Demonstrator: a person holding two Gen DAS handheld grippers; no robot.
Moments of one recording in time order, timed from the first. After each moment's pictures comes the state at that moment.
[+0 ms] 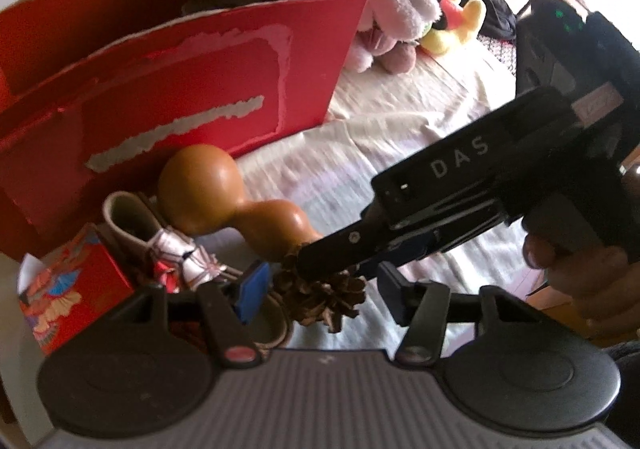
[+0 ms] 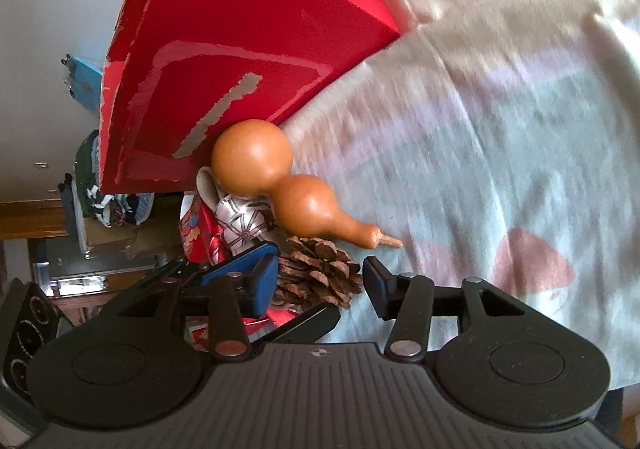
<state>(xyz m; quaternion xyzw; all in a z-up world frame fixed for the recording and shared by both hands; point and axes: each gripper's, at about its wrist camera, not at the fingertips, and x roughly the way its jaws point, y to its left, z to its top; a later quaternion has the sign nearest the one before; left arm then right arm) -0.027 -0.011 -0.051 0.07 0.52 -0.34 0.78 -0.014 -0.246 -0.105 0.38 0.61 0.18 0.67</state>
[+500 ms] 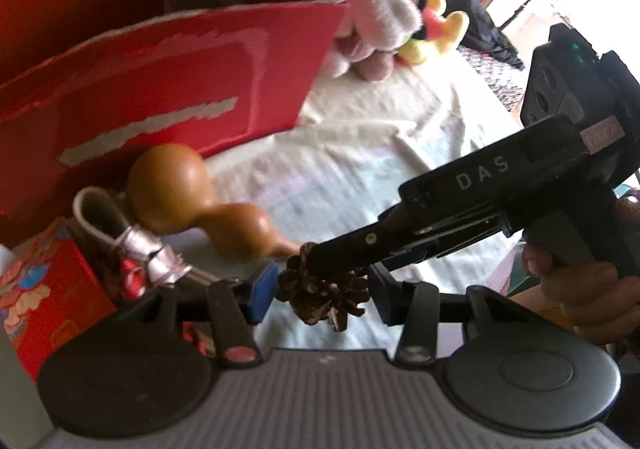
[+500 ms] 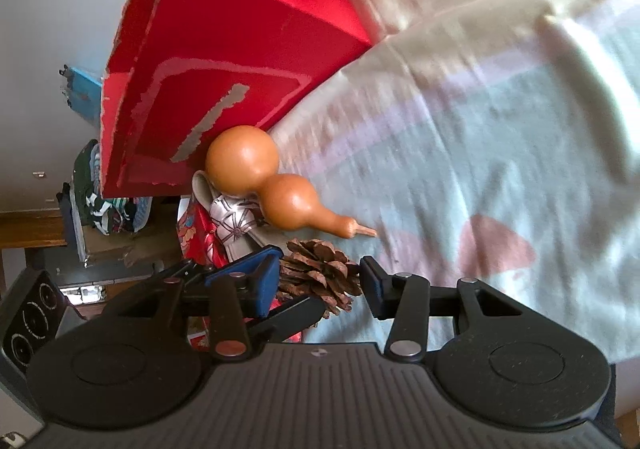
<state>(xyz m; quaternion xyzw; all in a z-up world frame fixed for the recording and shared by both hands) -0.027 -0.017 -0.044 0.04 0.53 -0.38 0.76 -0.032 -0.259 -0.088 0.39 0.61 0.16 0.68</state>
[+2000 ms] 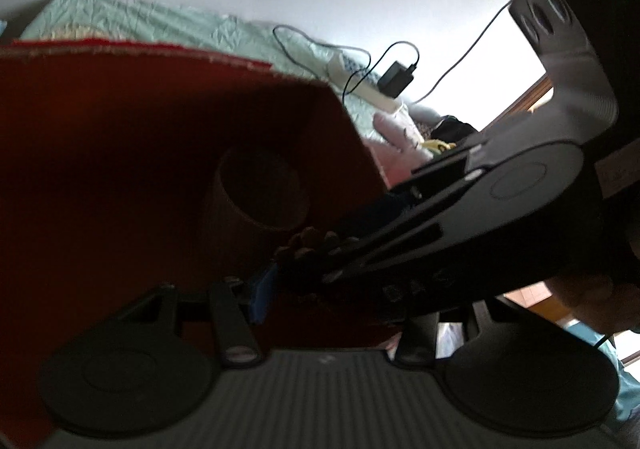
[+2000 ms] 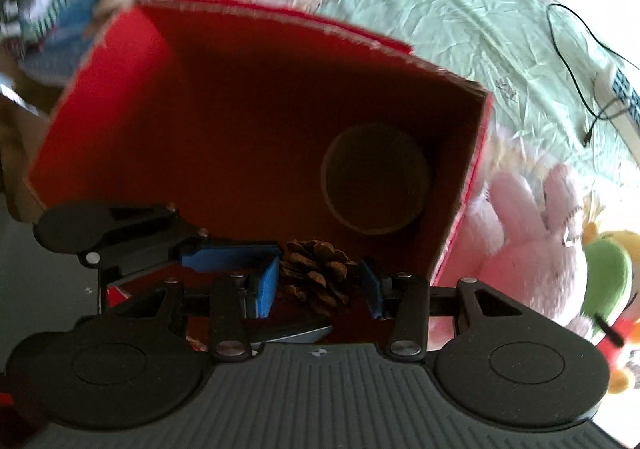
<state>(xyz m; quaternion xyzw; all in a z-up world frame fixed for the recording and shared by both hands) 0.131 -0.005 -0.032 -0.12 0.47 -0.39 0.78 0.157 -0.142 0.003 -0.13 0.61 0.21 0.75</state>
